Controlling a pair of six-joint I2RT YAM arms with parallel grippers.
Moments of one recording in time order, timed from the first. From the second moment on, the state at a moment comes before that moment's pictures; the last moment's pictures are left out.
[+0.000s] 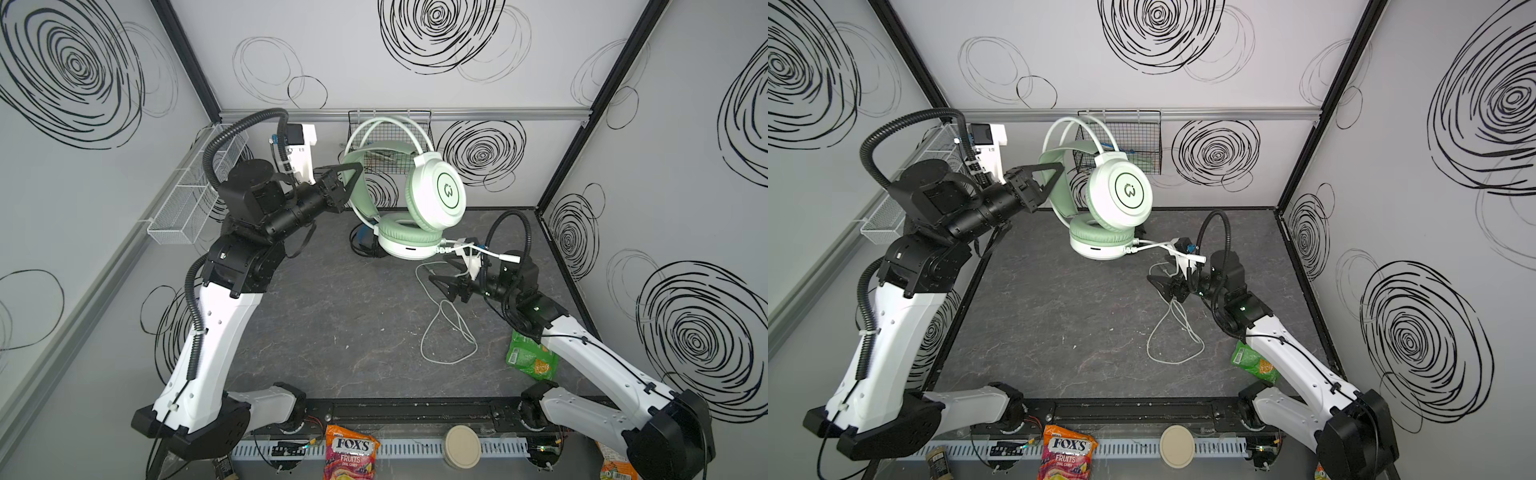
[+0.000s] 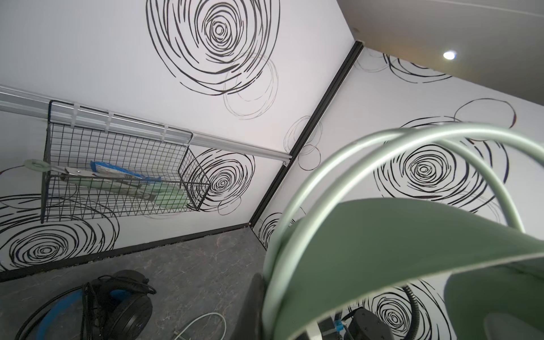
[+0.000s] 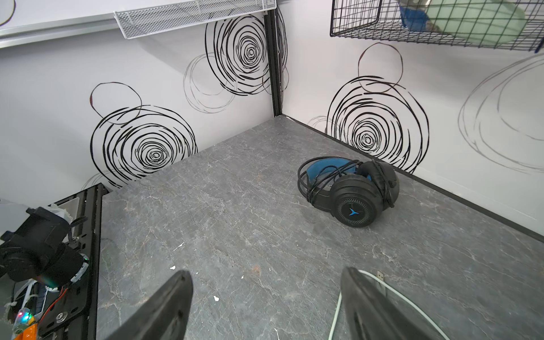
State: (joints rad) left arm -0.34 1.28 1.85 -0.49 0.38 -0.55; right arm 0.52 1.04 0.74 0.08 -0.50 -0.01
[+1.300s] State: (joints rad) left arm -0.20 1.26 1.41 -0.47 0.01 -0.63; right arm 0.37 0.96 1.11 -0.35 0.13 -0.11
